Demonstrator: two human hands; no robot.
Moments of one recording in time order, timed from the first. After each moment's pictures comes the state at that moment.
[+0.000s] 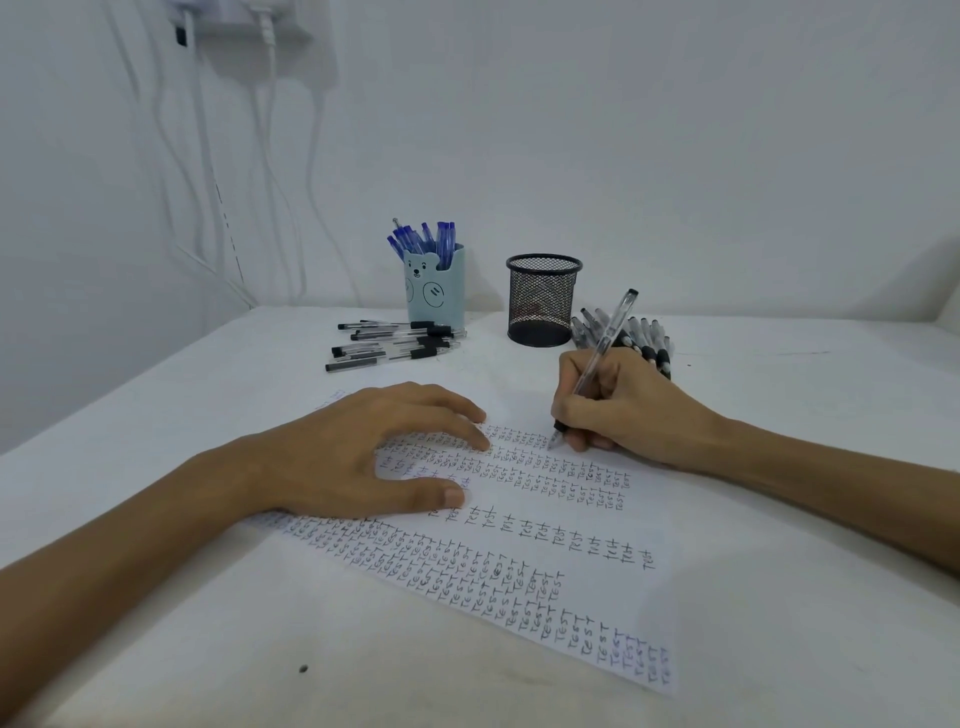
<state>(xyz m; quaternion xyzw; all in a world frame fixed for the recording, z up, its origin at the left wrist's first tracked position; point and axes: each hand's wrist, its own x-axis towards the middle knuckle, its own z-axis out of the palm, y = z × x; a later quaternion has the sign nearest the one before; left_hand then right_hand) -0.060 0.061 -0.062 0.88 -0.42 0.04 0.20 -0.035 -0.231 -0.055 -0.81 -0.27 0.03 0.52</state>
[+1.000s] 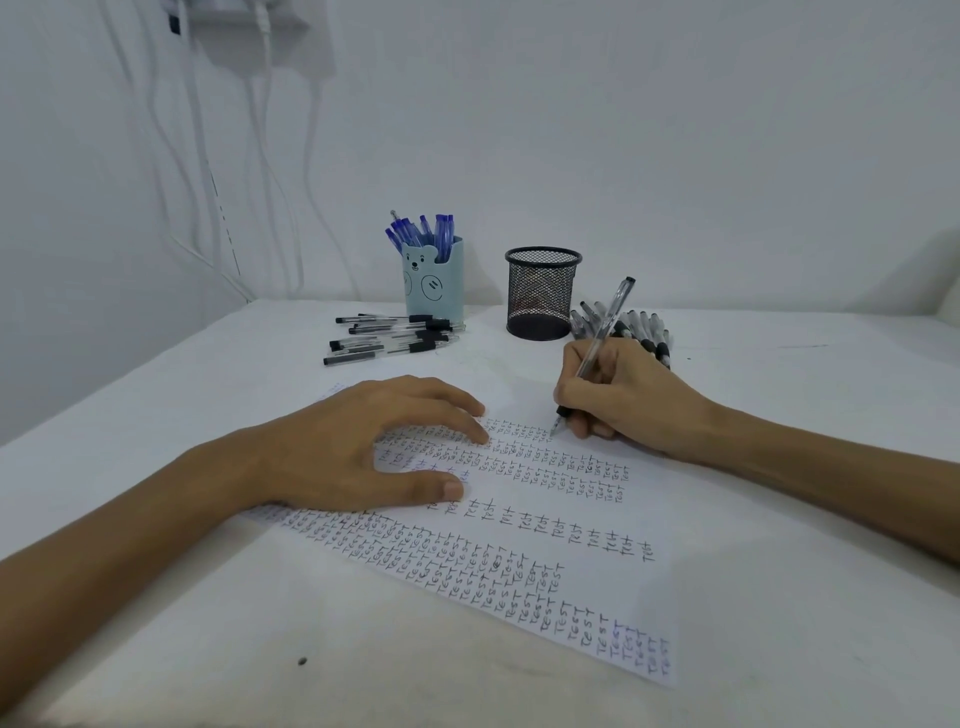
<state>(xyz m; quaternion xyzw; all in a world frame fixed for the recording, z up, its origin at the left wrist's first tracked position) -0.060 0.061 -0.062 0.88 -0.42 0.04 0.21 -0.030 -0.230 -0.056 -0.82 -0.24 0.00 0.52</state>
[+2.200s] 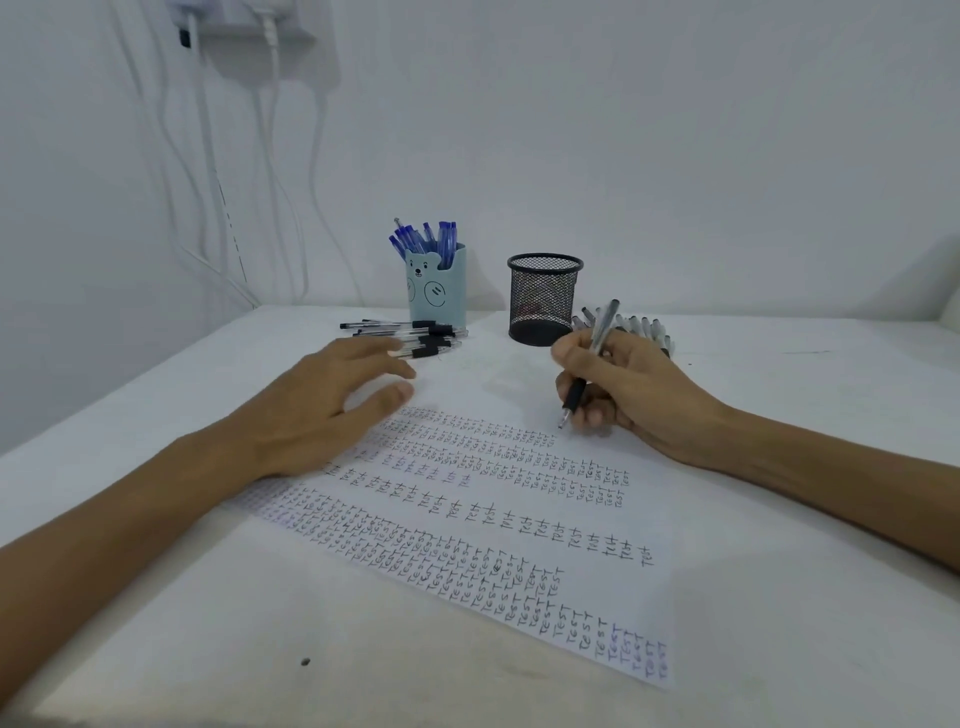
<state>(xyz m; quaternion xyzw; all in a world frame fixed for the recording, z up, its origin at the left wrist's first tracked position) -0.033 0.095 -0.071 0.94 -0.24 0.15 0.18 -0.023 -0.230 -0.055 -0.73 -0.18 0.04 0.66</state>
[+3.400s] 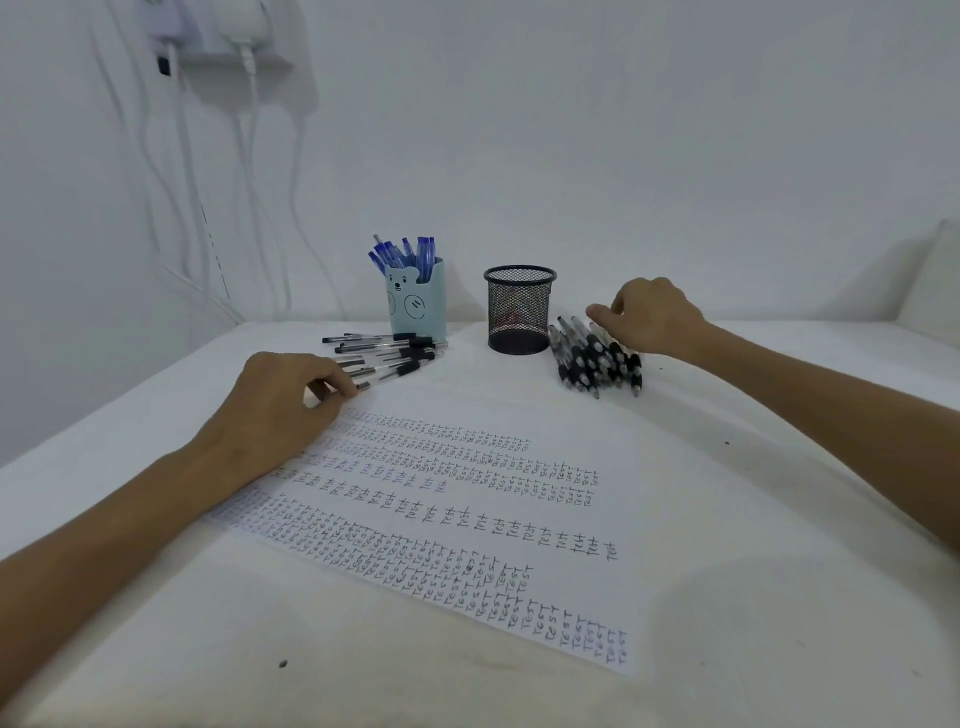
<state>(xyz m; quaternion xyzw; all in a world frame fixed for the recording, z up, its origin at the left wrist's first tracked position) -0.034 0.094 -0.068 0.92 -0.15 0.28 0.23 0.086 -0.295 -0.023 -0.97 0.00 -0.18 0.14</state>
